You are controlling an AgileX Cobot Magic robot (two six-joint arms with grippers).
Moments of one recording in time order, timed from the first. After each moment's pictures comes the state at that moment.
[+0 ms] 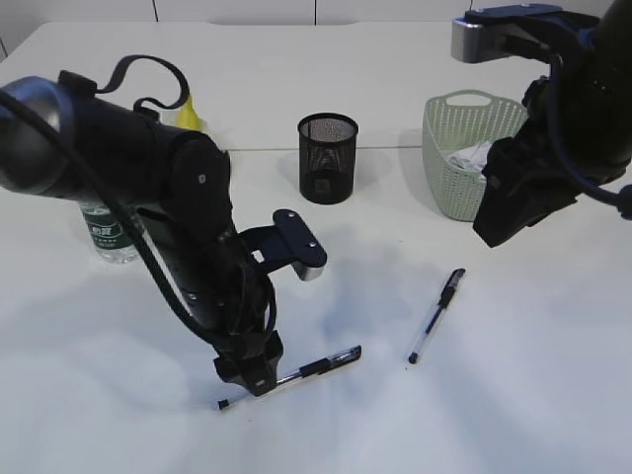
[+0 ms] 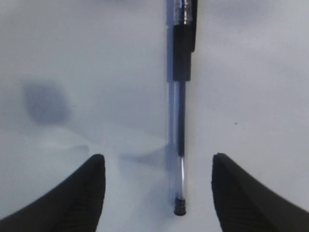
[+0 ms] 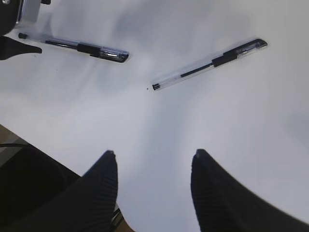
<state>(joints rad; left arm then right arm) -0.65 1.98 -1.22 -0.19 0.75 0.57 0.35 1.53 -1.36 0.17 1.24 -0.28</state>
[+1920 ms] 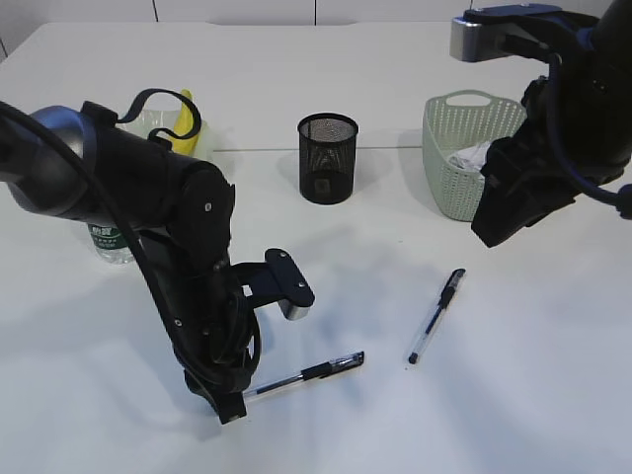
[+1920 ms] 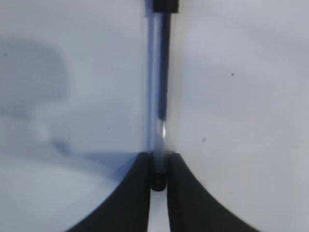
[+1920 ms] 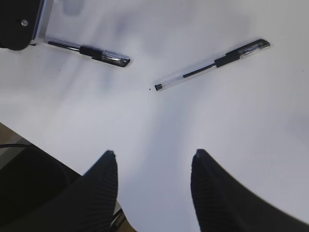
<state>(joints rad) -0.65 2.04 -1.20 -0.16 0.83 0.57 0.35 1.53 -1.36 0.18 1.24 -0.28</state>
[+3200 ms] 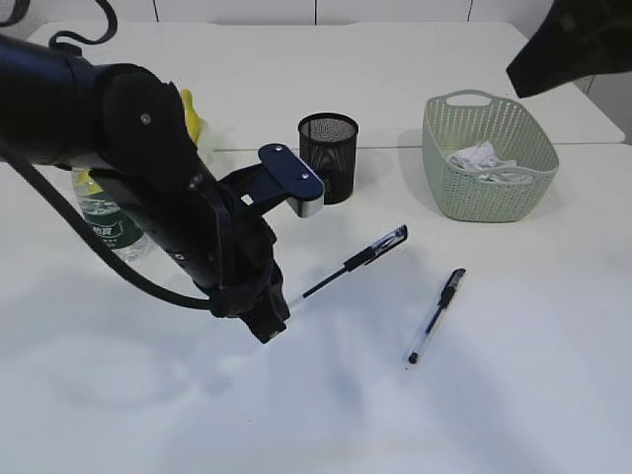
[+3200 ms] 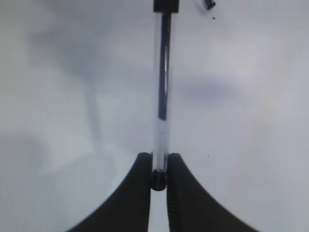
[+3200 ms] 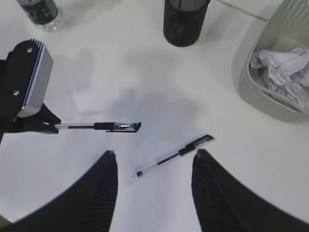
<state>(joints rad) -0.65 1.82 -1.18 -0.31 0.66 0.58 0.34 1.29 -1.38 0.13 1.06 -0.21</state>
